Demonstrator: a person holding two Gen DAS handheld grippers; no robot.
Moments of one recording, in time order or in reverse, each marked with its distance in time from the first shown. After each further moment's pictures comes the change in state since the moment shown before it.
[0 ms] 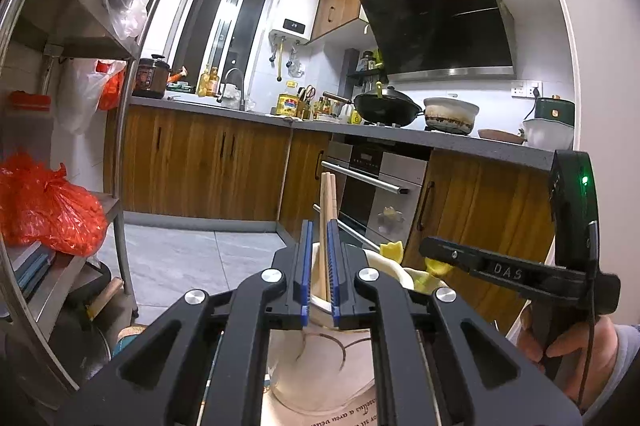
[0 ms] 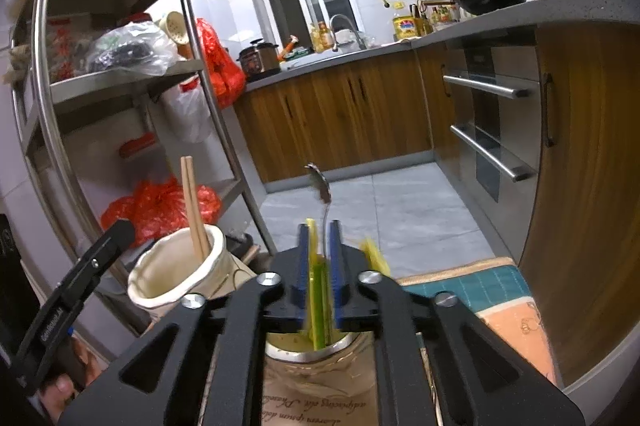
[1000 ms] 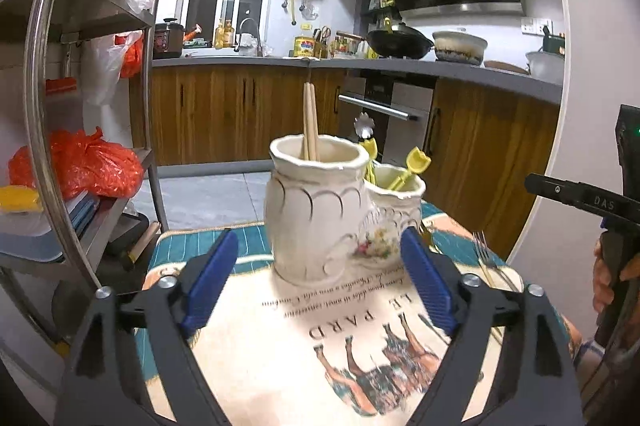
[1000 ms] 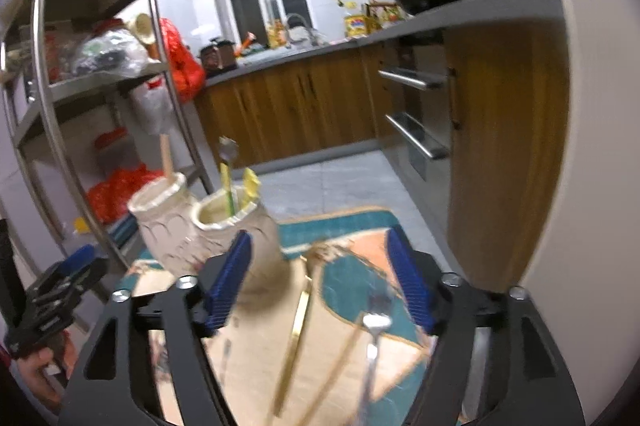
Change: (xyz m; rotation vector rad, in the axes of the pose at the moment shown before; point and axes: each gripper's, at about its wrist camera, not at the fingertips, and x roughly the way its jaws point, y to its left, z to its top) left arm -0.068 -0.042 -0.030 0.067 0.243 0.114; right arm -0.132 -0.060 -0.029 0.018 0.048 -0.175
